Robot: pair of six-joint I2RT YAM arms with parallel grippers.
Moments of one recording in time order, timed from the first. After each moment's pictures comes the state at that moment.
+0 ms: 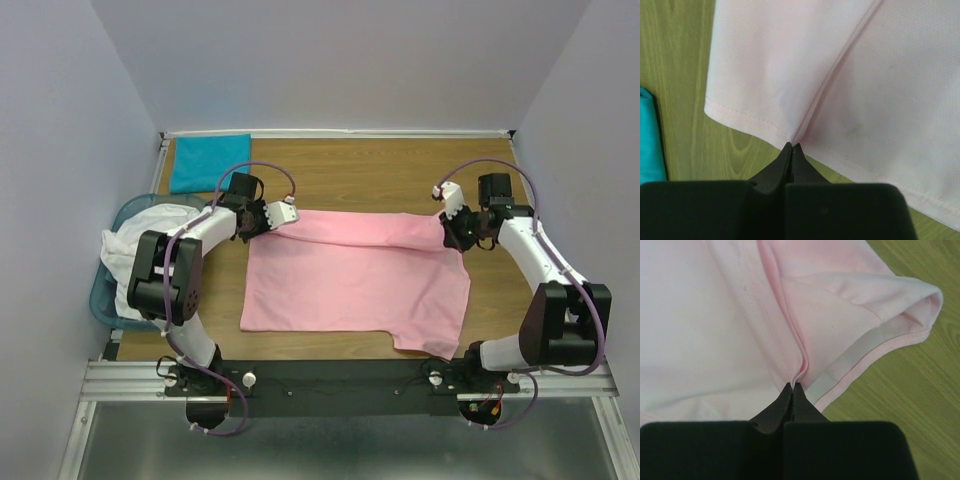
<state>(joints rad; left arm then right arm) -0.22 1.72 1.04 -0.37 0.17 1.03 -0.03 1.41 0.98 -0.67 -0.41 -0.70</state>
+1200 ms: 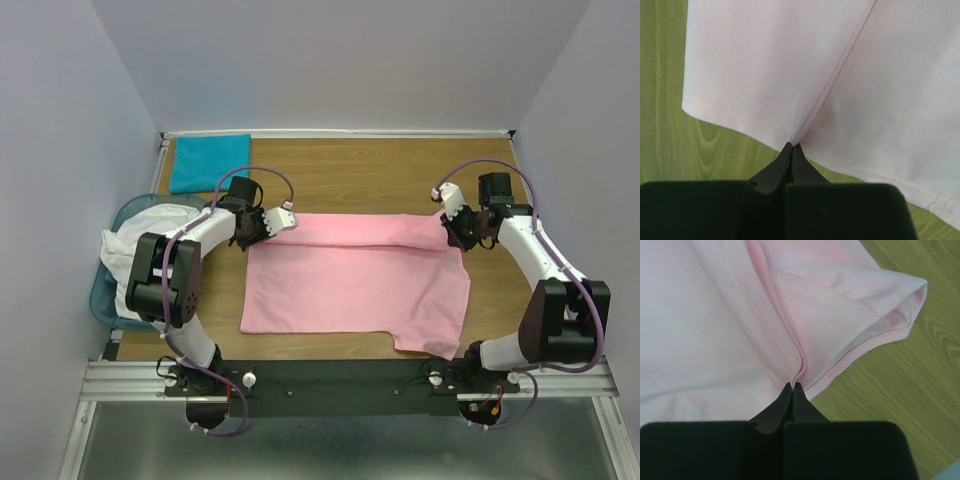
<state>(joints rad) -0.22 1.70 1.05 -0.48 0.20 0.99 -0.03 1.44 1.02 -0.67 -0.35 -0.76</state>
